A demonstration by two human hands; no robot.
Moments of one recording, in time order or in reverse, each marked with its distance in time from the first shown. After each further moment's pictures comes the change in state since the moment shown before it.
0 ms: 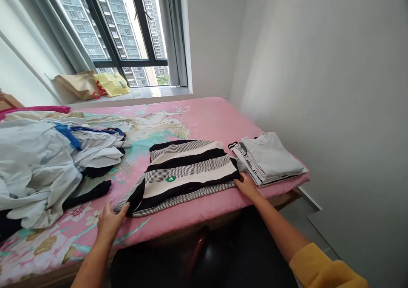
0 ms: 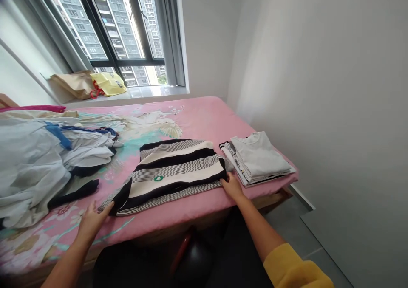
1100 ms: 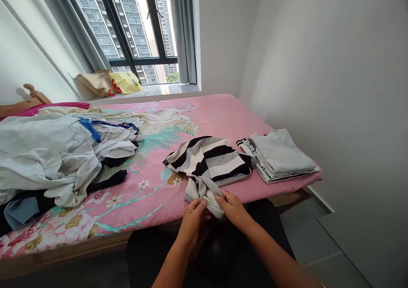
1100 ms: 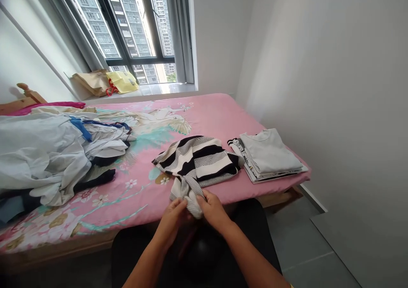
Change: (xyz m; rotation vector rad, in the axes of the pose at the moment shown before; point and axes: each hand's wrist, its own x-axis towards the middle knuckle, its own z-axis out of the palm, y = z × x) left_hand -0.184 0.161 0.061 -1.173 -0.799 -0.313; right_hand -0.135 -0.109 0.038 0.543 -0.534 -0.008
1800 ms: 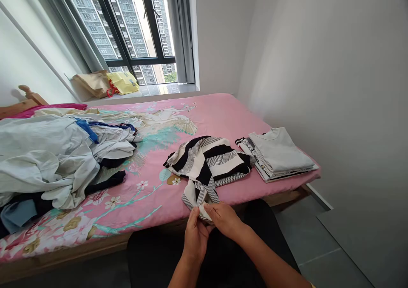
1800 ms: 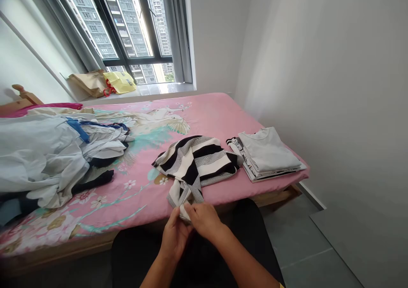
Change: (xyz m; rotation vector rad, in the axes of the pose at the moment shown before) left_hand -0.017 -0.036 0.004 -0.586 0.071 -0.027; right_hand -0.004 0.018 0.019 -0.651 -0.060 -0.031
